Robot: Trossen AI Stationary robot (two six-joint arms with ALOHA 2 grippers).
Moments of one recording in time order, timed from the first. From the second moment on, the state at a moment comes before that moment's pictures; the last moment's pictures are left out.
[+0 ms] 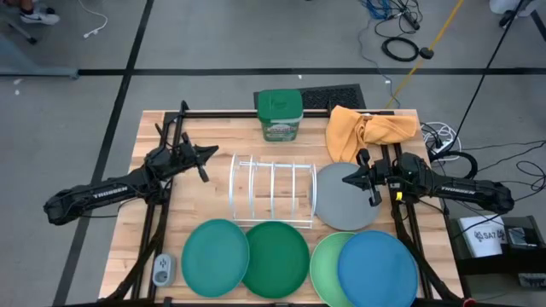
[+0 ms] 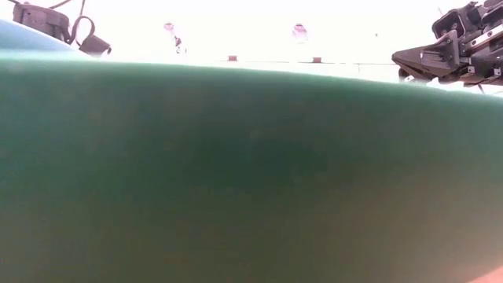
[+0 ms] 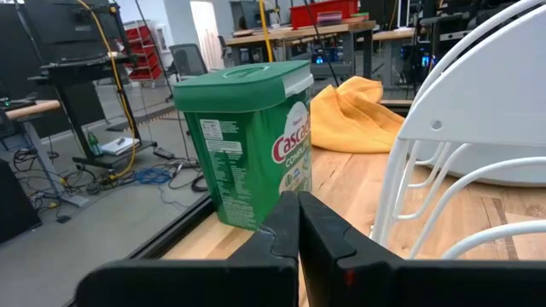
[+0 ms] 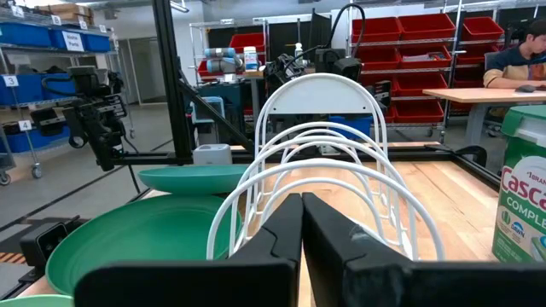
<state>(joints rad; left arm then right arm) 0.50 0.42 0.00 0.38 0.02 0.14 -0.27 0.23 0.02 0.30 -0.39 0.09</state>
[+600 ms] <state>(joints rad) 0.50 0.42 0.00 0.38 0.01 0.14 -0.27 0.23 0.02 0.37 -0.40 0.29</state>
